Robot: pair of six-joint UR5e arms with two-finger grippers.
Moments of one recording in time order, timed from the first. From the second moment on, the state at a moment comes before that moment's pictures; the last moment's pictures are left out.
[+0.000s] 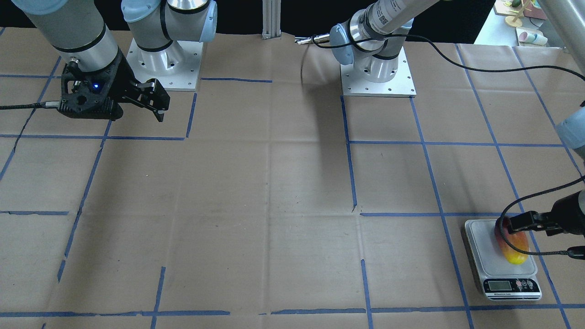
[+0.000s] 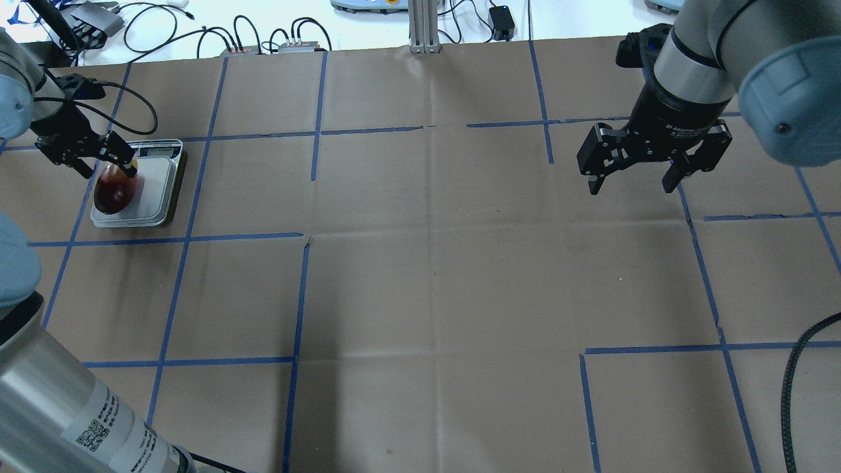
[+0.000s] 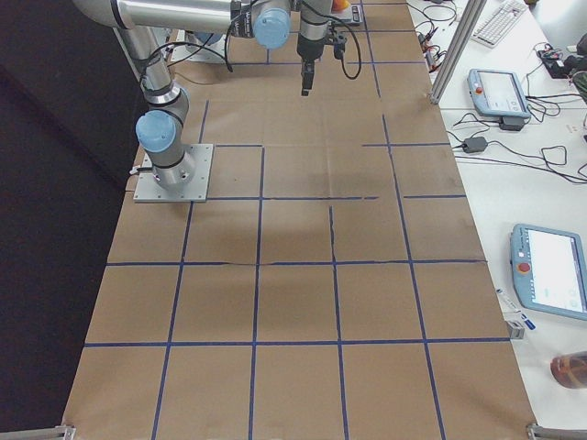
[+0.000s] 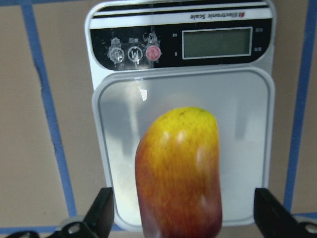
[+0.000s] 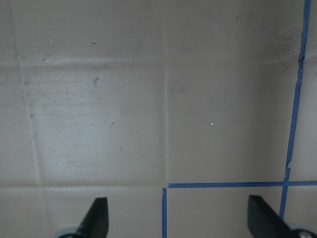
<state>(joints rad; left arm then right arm) -1.07 -2.07 -1.38 -1.31 1.61 0.54 1.53 -1.60 1.68 -1.57 -1.56 -0.02</state>
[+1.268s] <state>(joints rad) -1.56 -1.55 -1.65 -1.48 1.61 -0.04 1.53 -1.60 1.68 -1.57 -1.56 -0.02</state>
